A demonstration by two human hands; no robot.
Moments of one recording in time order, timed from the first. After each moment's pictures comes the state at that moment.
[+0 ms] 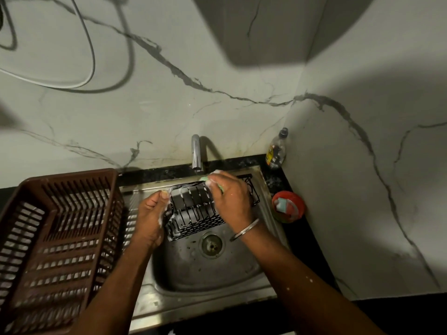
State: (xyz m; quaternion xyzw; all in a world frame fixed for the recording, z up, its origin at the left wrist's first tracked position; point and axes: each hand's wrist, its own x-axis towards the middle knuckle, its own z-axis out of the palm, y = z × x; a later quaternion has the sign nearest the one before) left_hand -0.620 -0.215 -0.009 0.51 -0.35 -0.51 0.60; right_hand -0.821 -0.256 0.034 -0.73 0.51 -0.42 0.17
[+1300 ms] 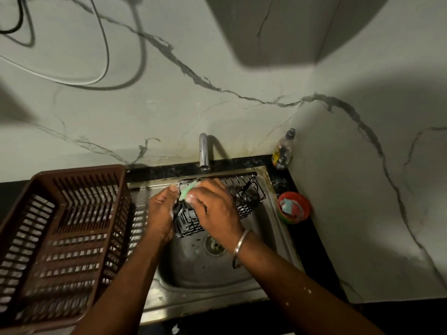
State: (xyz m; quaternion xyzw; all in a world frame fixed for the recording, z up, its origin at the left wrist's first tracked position) left_hand -0.633 -0.214 0.001 0.51 -0.31 -0.51 0.62; right_hand -0.789 -0.224 0.037 -0.80 0.40 -0.42 0.14
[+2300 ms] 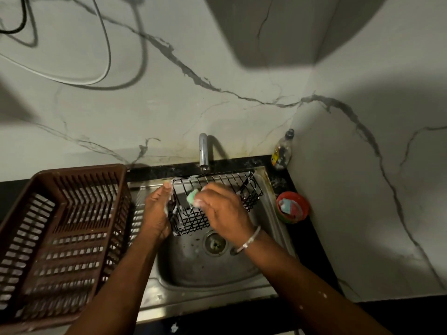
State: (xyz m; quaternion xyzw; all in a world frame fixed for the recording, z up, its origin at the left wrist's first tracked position) left_hand -0.631 -0.215 0.009 0.53 -0.30 -0.50 0.62; right_hand -0.810 -0.219 0.047 -0.83 0.36 -0.39 0.17
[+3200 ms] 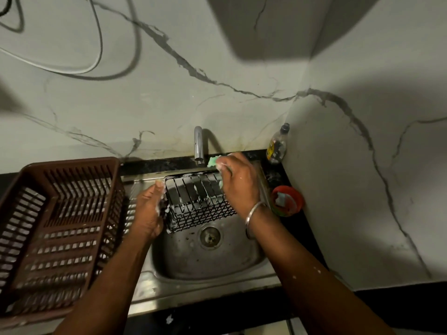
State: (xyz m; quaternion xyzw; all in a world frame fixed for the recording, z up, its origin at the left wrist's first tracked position) left_hand -0.618 -0.208 -0.009 0.52 -0.28 -0.53 0.61; right_hand -0.834 -0.253 0.062 -0.72 0.51 -0.44 0.16
